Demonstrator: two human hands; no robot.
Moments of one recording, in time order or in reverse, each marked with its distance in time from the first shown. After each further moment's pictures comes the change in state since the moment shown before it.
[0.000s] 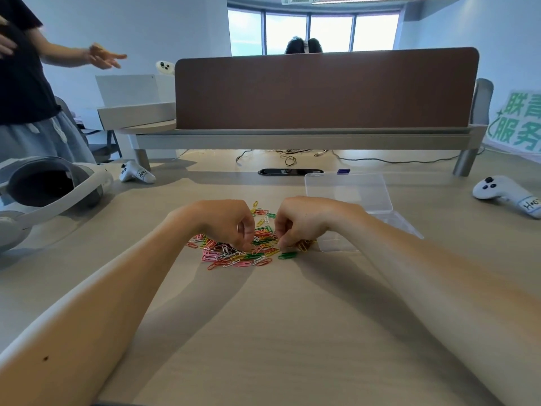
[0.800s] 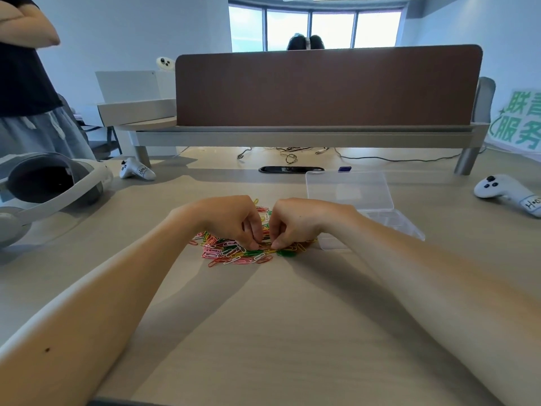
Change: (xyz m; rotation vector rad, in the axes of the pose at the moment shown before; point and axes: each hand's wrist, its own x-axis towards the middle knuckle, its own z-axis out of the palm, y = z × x) left_hand 0.007 -0.001 0.003 -0.096 0.027 0.058; right_hand 0.009 -0.004 0.007 -0.029 0.001 -0.046
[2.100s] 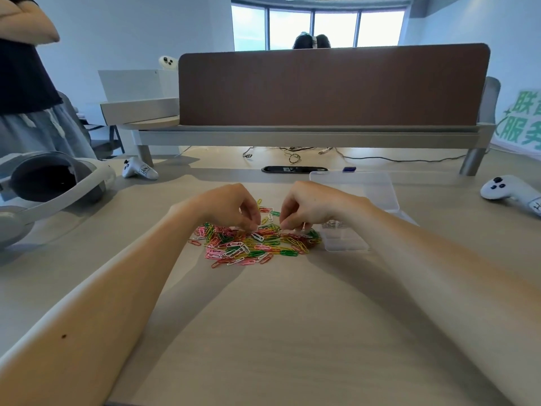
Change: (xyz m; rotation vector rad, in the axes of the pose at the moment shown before) left_hand 0.010 -0.021 -0.005 -0.034 0.193 -0.036; right_hand 0.012 0.030 -0.009 0.301 0.133 0.050
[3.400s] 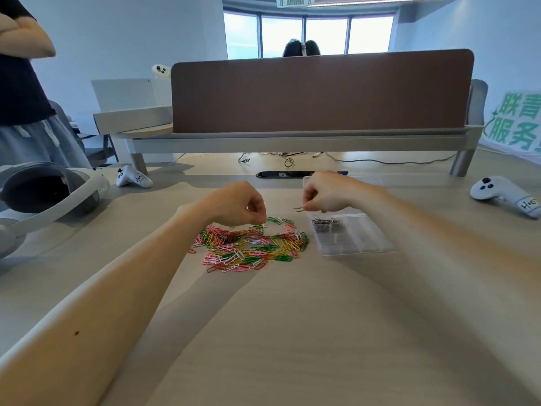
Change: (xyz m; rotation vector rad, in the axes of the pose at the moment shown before) left_hand 0.019 0.014 -0.001 0.055 0.122 0.042; right_hand -0.011 0.023 -0.034 -0.213 0.111 0.125
